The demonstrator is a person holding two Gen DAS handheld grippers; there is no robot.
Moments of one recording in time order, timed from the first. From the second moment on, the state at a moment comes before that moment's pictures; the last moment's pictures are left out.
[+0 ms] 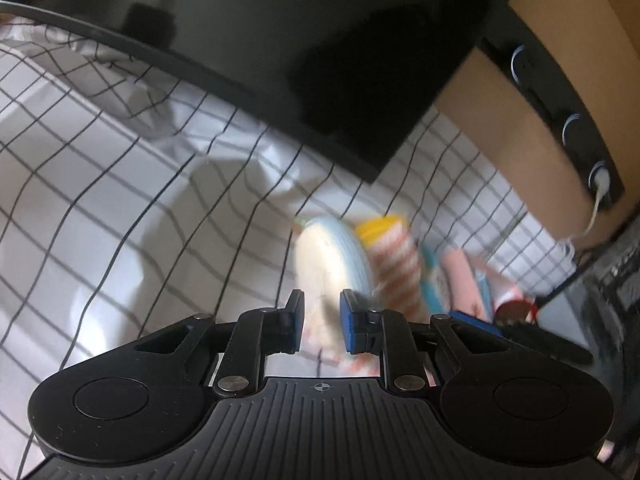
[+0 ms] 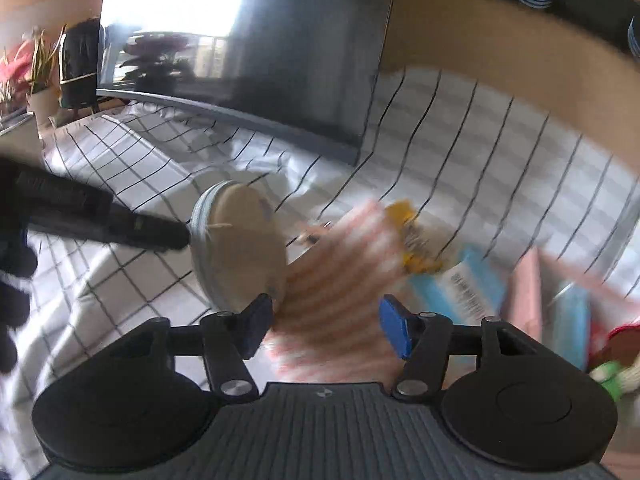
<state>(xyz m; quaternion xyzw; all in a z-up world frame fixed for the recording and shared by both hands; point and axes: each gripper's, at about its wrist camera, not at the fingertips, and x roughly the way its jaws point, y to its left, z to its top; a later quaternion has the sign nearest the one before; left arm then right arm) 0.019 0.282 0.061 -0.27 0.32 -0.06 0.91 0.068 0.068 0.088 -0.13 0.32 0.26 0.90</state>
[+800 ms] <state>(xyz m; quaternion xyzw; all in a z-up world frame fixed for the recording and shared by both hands) 0.054 0.292 0.073 -0.25 0.33 -0.06 0.91 0.104 0.095 0.068 -0.12 0.27 0.30 0.91</state>
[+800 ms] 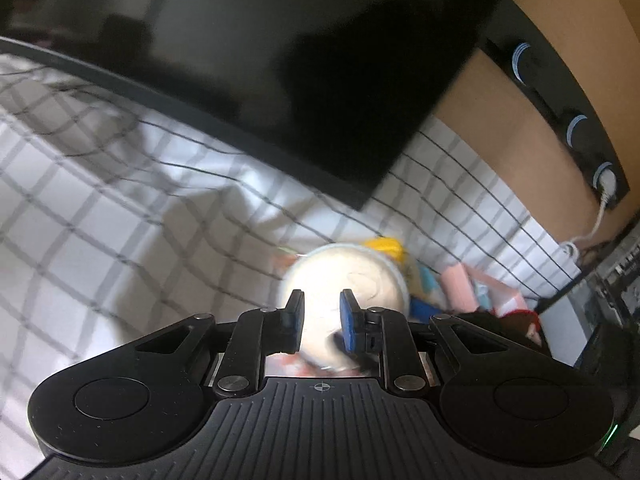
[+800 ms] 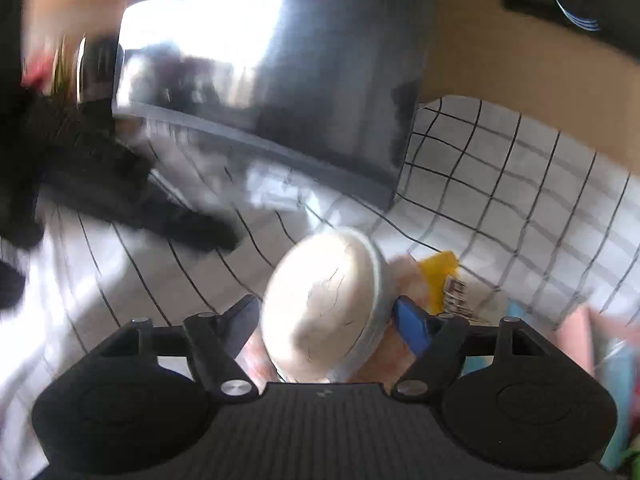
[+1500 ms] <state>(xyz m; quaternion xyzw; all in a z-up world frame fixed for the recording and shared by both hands) -0.061 0.359 0.008 -0.33 0.40 0.03 0.86 0.116 0.124 0.059 -0.07 0.31 0.30 0.90</state>
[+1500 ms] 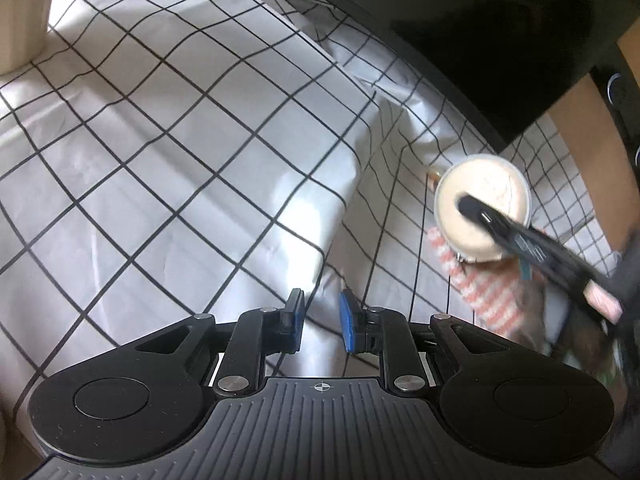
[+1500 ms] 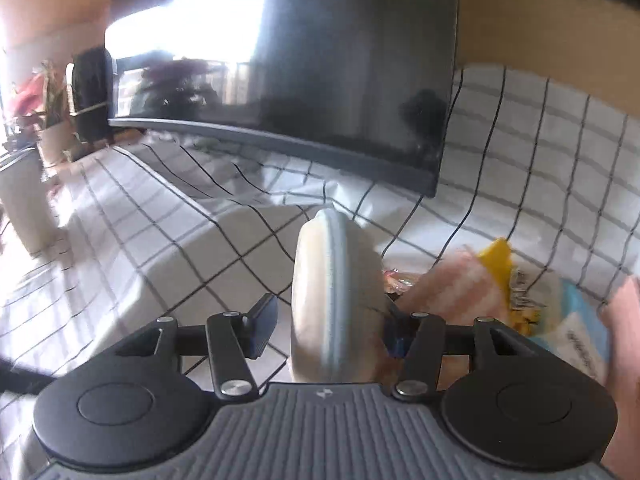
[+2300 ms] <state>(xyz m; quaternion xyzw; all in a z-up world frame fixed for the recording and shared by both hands) 0.156 0.257 0.019 -0.19 0.41 -0.10 0.89 -0.050 -0.061 0.083 -0.03 0.38 0.09 0.92</state>
